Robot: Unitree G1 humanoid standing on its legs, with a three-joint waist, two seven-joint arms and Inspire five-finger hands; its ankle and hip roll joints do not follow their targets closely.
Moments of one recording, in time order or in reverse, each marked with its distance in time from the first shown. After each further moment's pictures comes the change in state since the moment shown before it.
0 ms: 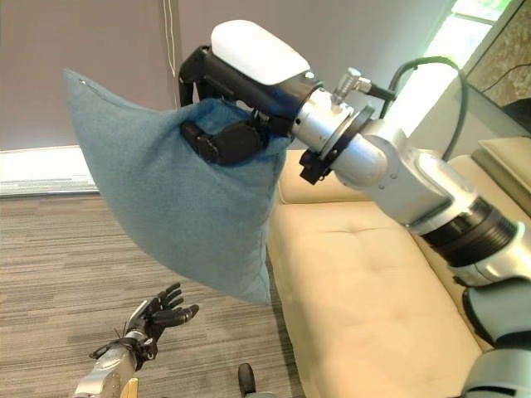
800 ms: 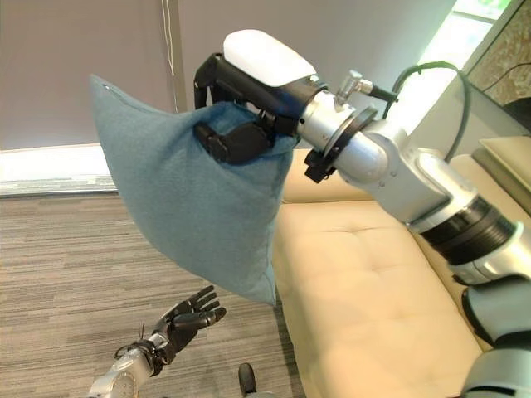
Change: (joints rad) left arm -0.004 -0.038 -0.127 0.013 -0.215 0.074 -0.196; right arm 0.000 0.002 0.018 0.051 -0.003 0.036 0.034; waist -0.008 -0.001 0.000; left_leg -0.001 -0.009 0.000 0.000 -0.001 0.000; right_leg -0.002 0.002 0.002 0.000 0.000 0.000
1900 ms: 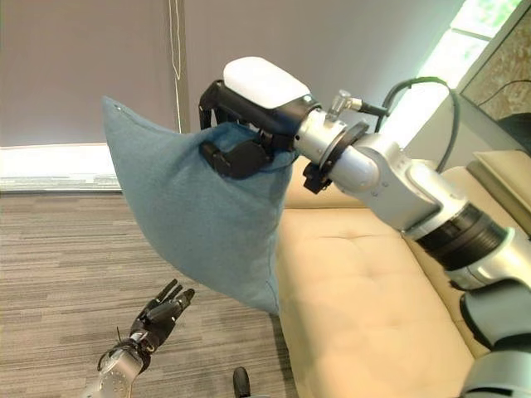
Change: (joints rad) left arm 0.011 -0.060 0.220 0.054 -0.149 -0.068 0.139; right arm 0.061 0.004 0.016 -0.008 -0.037 0.015 0.013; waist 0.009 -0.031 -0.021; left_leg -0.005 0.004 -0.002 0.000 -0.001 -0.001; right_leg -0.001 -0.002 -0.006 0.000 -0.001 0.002
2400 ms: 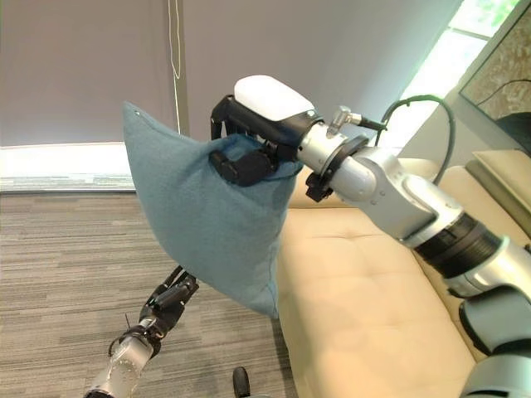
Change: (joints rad) left arm -0.048 -0.020 -0.077 -0.084 -0.030 -0.006 0.026; right arm 0.030 0.001 -0.001 0.002 0.000 0.030 0.000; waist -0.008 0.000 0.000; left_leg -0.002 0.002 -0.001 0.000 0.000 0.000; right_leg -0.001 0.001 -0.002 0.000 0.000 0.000
